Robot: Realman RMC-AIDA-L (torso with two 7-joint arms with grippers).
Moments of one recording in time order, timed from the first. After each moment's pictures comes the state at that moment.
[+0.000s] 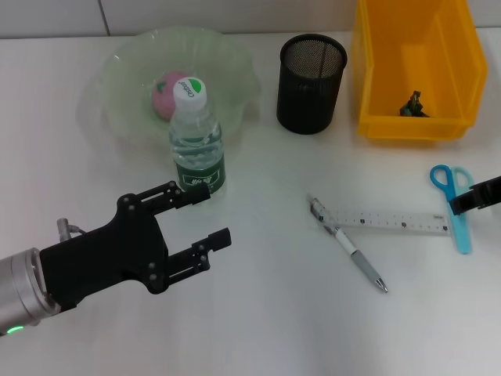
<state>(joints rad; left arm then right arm) -0.30 -2.04 1.23 0.36 1.27 1.66 -0.75 0.39 2.08 -1.28 -1.43 -2.75 -1.47 2.81</state>
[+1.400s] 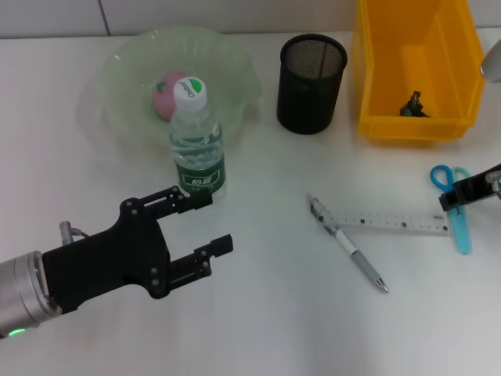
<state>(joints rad) -0.30 -2.04 1.23 0.36 1.29 1.66 -0.74 0.47 2.08 -1.29 -1.28 -2.76 -1.40 2.82</state>
